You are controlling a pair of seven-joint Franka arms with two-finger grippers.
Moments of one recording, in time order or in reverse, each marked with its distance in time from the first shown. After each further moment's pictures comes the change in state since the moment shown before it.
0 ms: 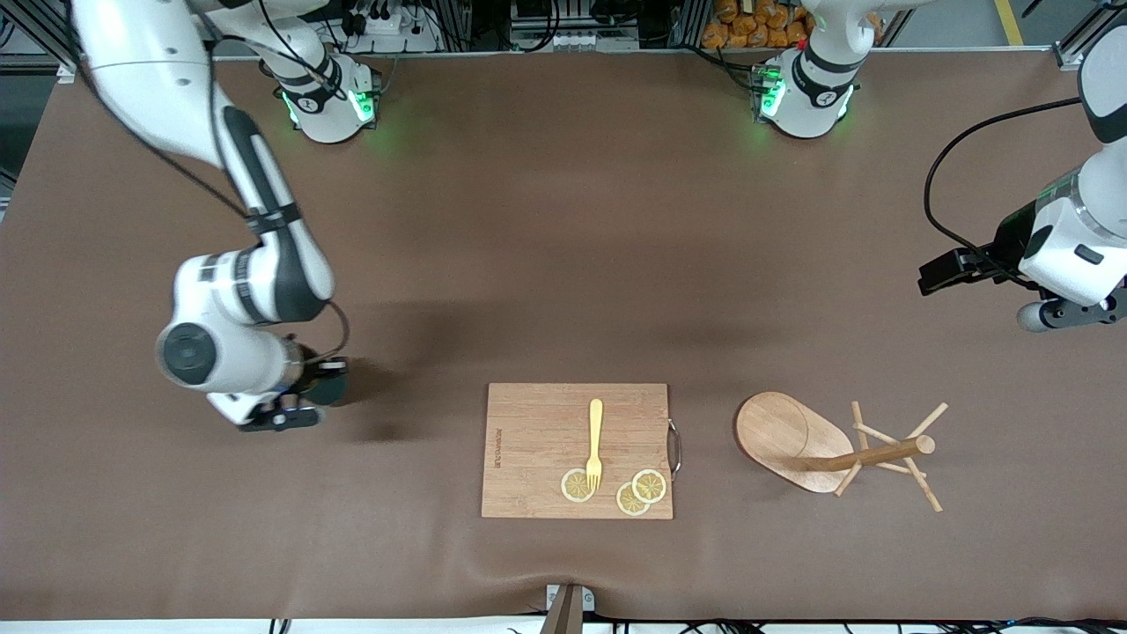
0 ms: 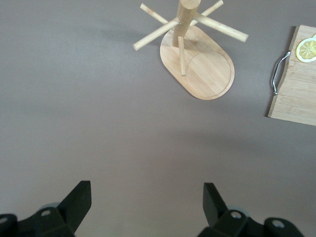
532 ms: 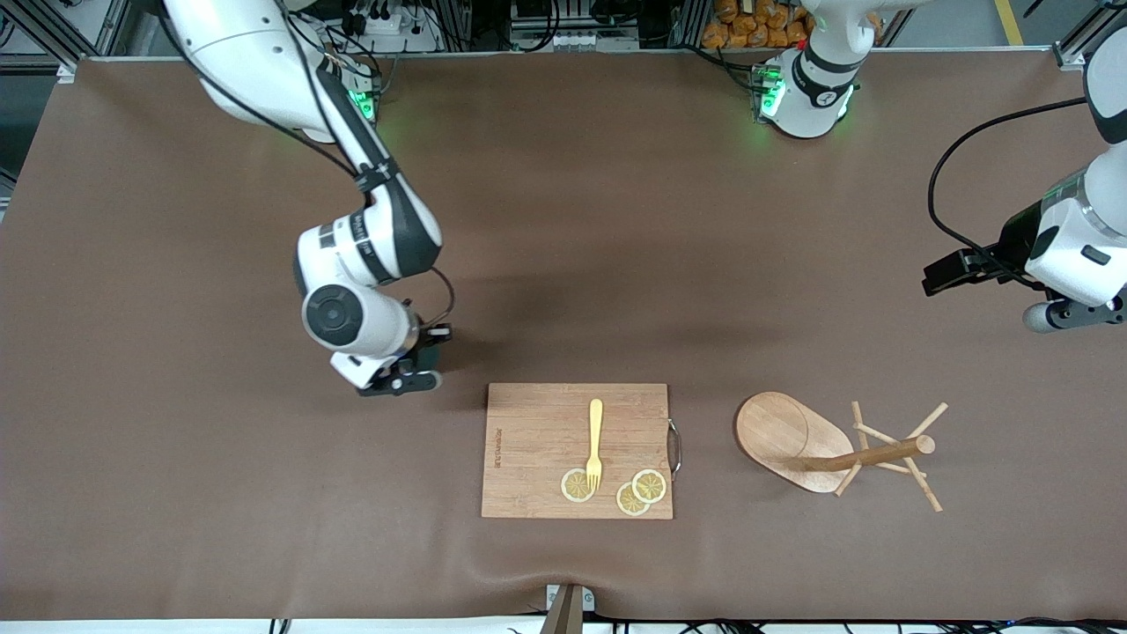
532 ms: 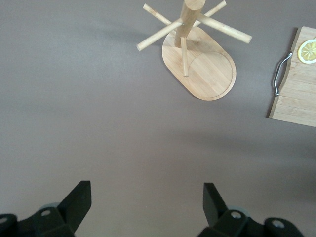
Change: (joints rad) left arm 0.005 0.000 0.000 0.000 0.000 0.000 0.000; right arm 0.228 0.000 0.001 0.002 0.118 0.000 0.170
